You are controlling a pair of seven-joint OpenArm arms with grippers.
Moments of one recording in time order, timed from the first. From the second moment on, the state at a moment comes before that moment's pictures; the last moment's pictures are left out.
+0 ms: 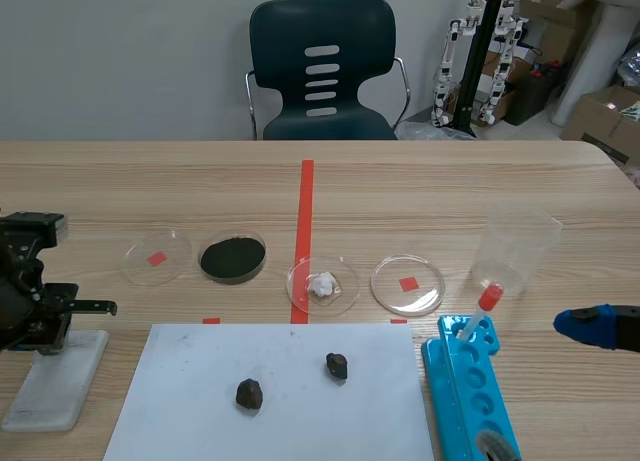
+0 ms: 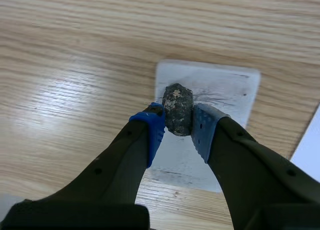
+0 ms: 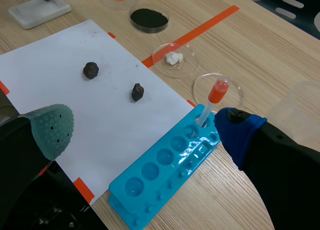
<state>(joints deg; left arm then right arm) -3.0 -22.1 2.7 80.3 -12.1 7.1 69.2 -65.5 37.2 10.8 118.5 3.7 22.3 24.3</state>
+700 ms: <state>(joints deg) -3.1 -23.2 2.2 80.3 -28.2 2.6 68.8 -65.5 37.2 10.8 118.5 3.7 22.3 24.3</state>
